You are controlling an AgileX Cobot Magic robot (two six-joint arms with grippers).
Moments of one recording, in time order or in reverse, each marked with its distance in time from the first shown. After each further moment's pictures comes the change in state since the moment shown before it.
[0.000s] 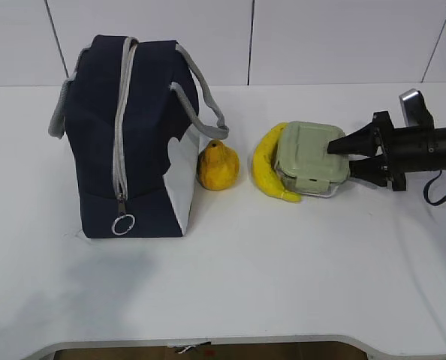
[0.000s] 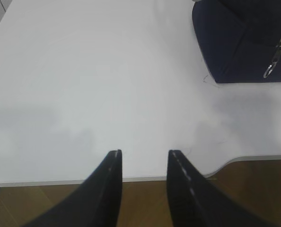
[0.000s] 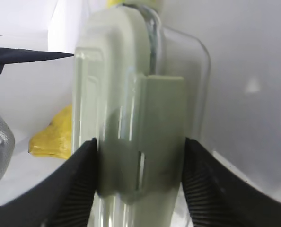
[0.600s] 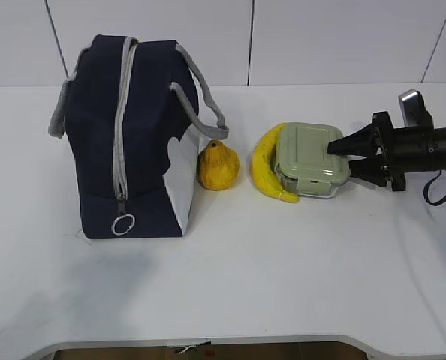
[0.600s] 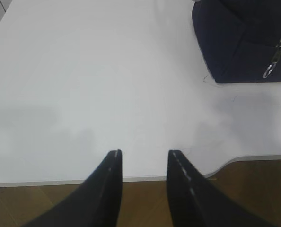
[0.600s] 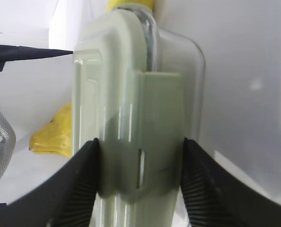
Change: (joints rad) left arm 0.000 0.000 0.000 0.000 0.000 0.000; right arm 0.000 0.000 -0.001 -0.002 0.006 0.000
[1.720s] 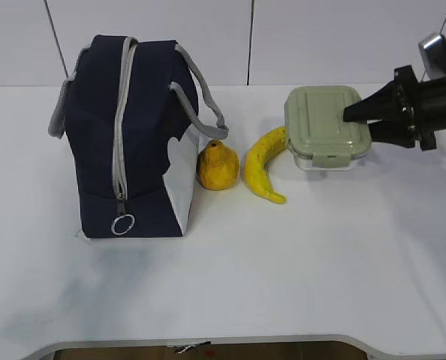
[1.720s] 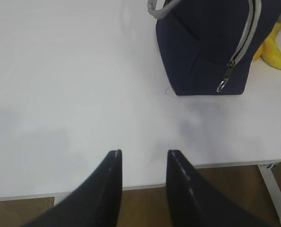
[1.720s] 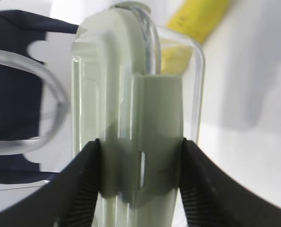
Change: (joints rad) left arm 0.000 0.036 -0.044 -0.133 -0.008 0.002; right arm 0.000 -0.232 0.002 -0.188 0.023 0.125
